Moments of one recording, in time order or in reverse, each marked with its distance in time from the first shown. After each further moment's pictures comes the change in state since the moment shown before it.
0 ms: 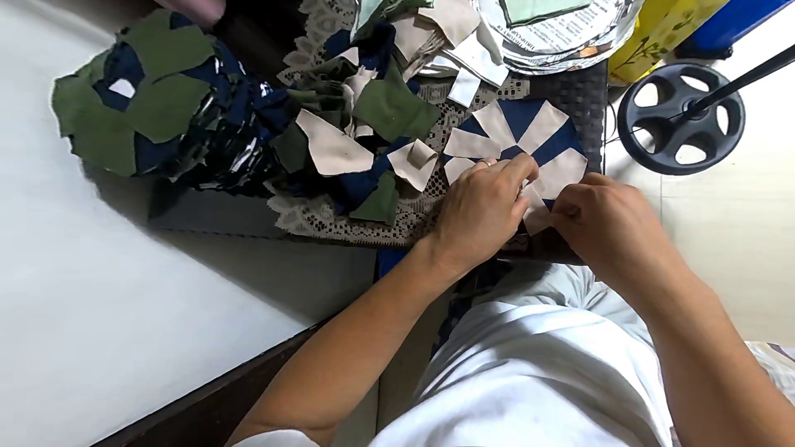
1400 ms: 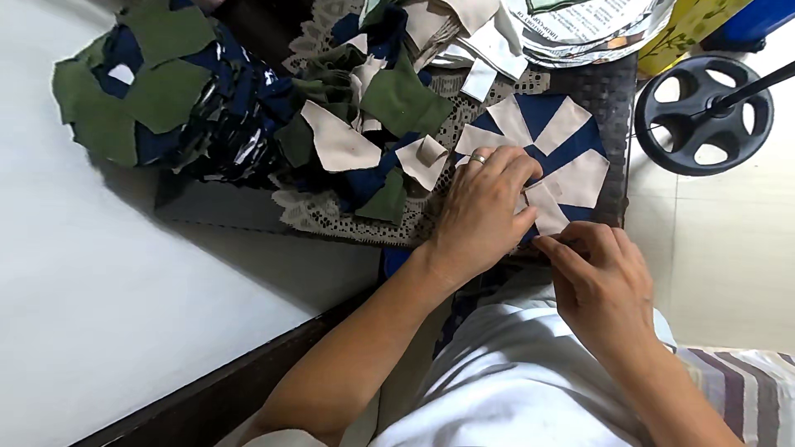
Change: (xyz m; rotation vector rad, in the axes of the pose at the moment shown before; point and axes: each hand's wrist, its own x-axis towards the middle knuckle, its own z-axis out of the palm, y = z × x) left_hand -0.005 -0.007 -0.007 0.004 -0.063 -0.078; right_hand -0.043 0.004 0.063 -0.015 0.420 -0.298
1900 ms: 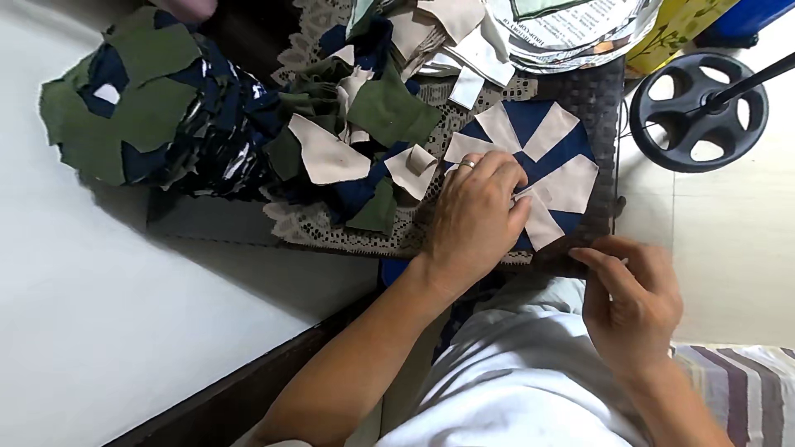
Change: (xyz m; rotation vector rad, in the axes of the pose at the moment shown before) left_hand 0.005 0.005 0.005 0.046 0.097 -0.014; right_hand -0.021 0.021 -0.002 0.066 0.240 0.118
